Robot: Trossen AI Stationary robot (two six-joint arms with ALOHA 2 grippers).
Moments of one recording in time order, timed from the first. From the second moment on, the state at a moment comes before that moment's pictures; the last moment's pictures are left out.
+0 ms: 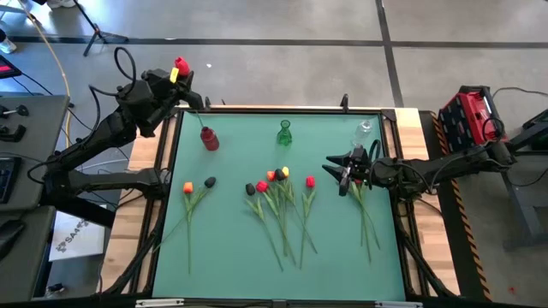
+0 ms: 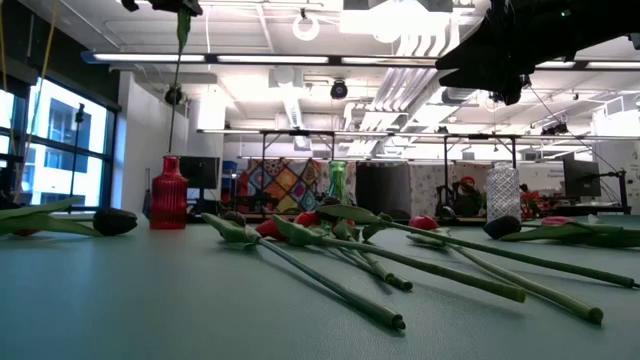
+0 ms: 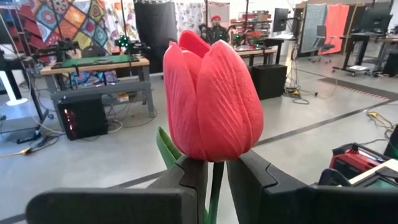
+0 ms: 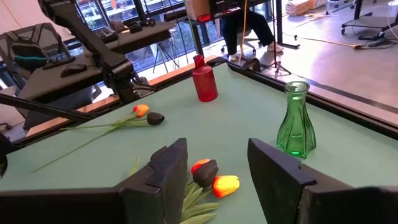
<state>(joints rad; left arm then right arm) 0.50 0.86 1.09 -0.28 -0.64 -0.01 0.16 0.82 0.42 0.17 0.52 0.36</state>
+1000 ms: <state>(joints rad) 0.50 0.86 0.83 -0.35 -0.61 -0.18 0.16 0.82 0.42 0.18 0.51 0.38</state>
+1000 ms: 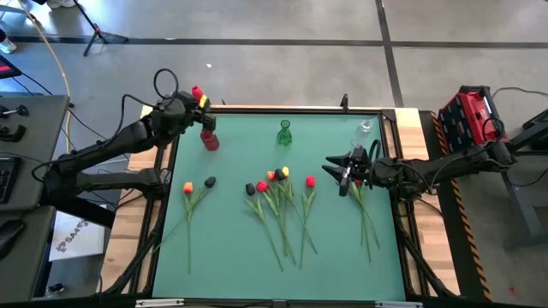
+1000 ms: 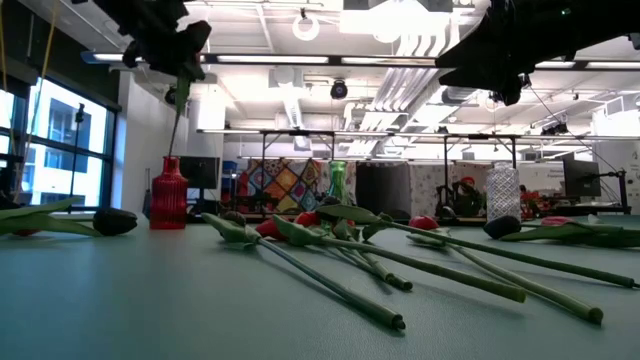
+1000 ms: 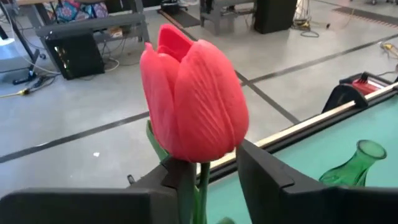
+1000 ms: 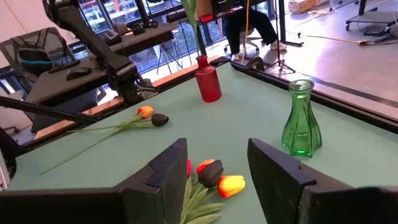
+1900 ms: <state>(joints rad) 0.59 0.86 0.97 -0.53 -0.44 -0.22 0.16 0.82 0.42 0.15 0.50 0.44</state>
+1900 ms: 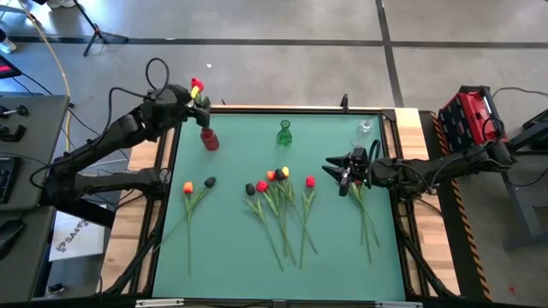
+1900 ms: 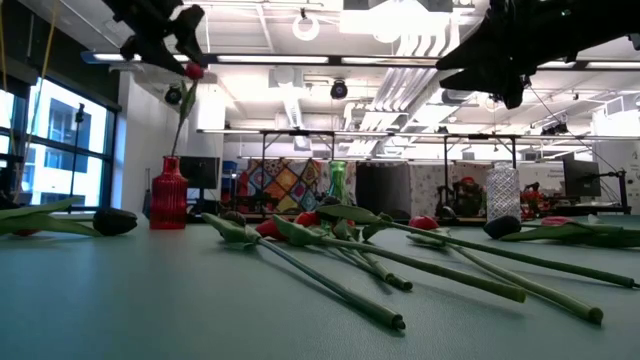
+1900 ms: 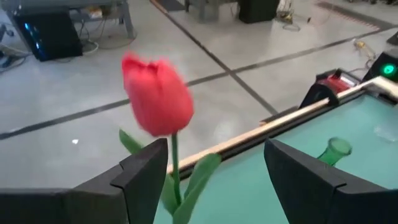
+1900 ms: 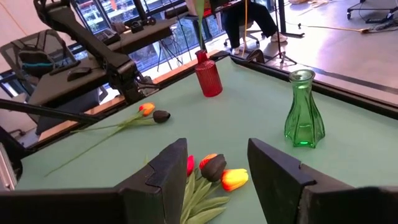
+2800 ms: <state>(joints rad) 0.16 0.66 0.68 -0.66 -0.43 -0.42 0.16 0.82 0.42 0.15 0.55 0.47</state>
